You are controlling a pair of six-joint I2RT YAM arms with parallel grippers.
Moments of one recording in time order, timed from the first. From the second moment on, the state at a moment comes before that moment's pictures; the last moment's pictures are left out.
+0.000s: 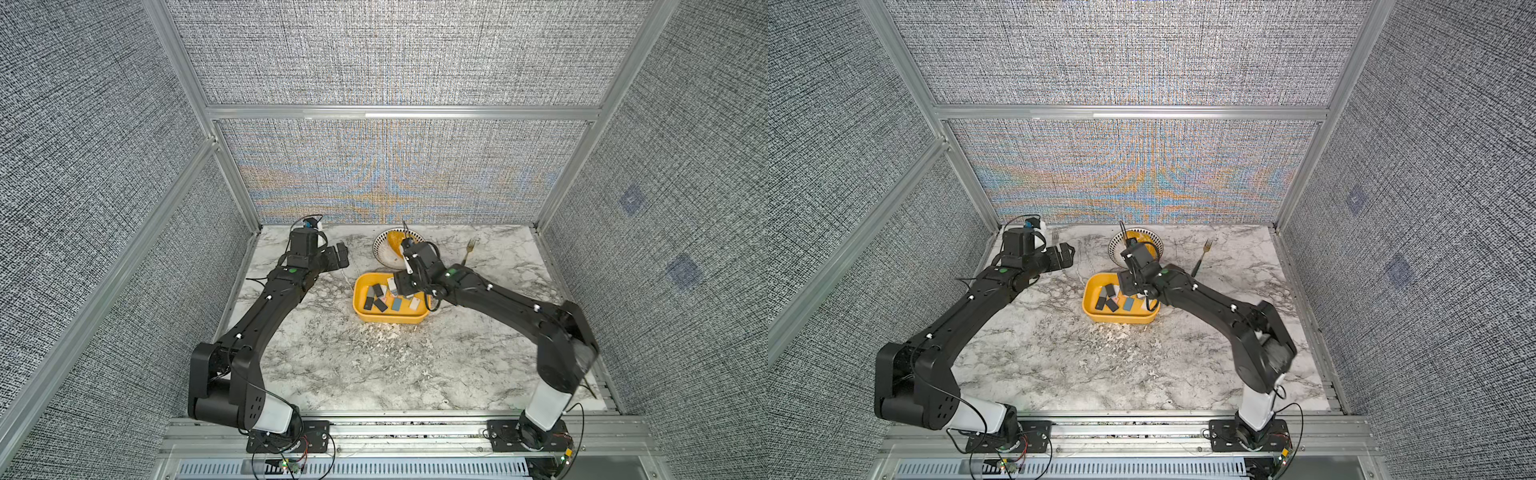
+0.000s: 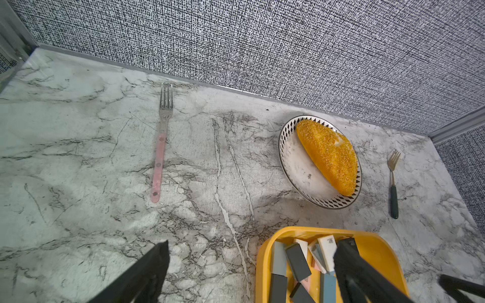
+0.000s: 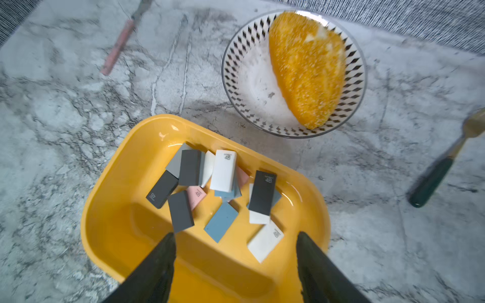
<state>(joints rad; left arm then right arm) -0.23 1.46 1.13 -0.26 0.08 -0.34 0.72 1.73 1.36 -0.42 0.22 0.27</state>
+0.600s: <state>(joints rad) -0.23 1.29 0.75 0.00 -0.14 -0.18 0.29 1.14 0.47 0.21 0.44 0.15</state>
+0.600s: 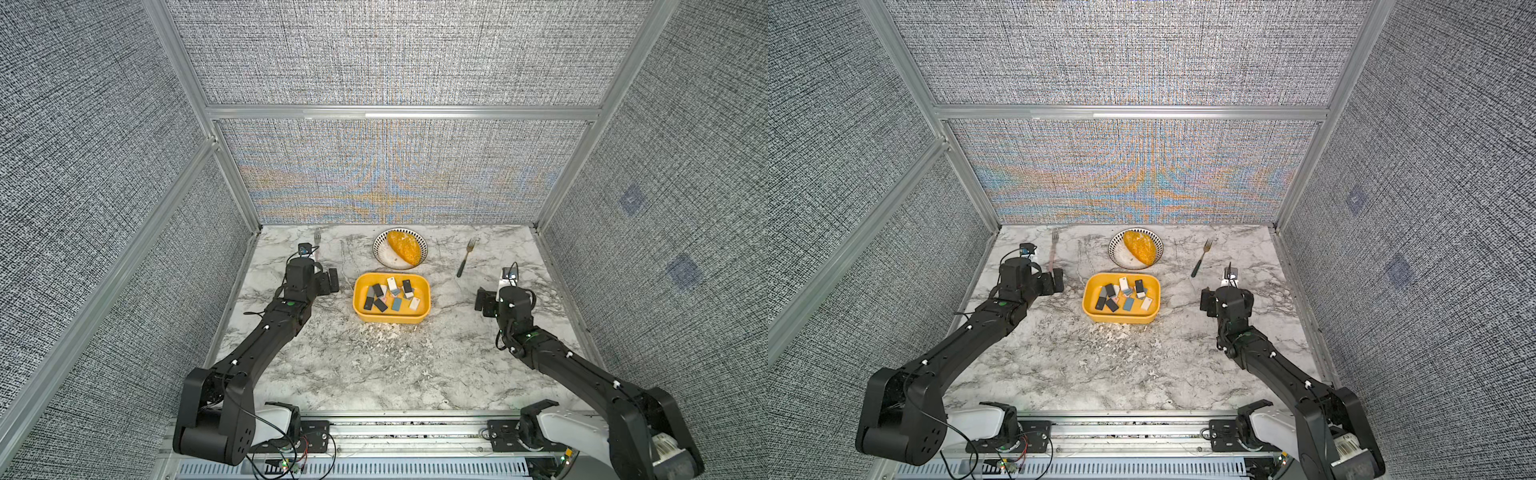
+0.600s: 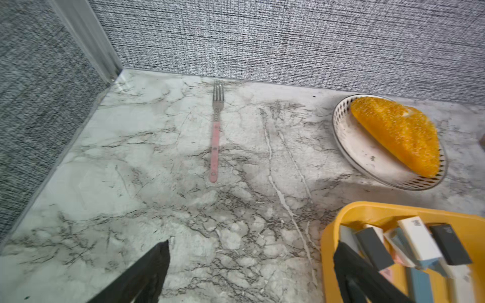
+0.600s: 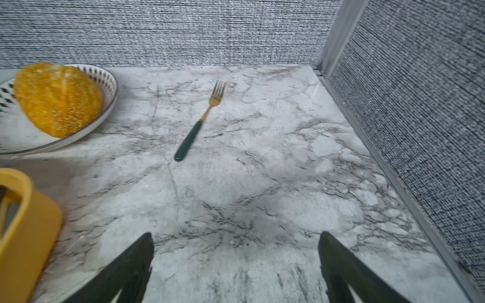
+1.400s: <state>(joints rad) -0.20 1.28 0.51 0.40 -0.39 -0.04 0.07 1.53 0.19 1.19 0.32 -0.01</state>
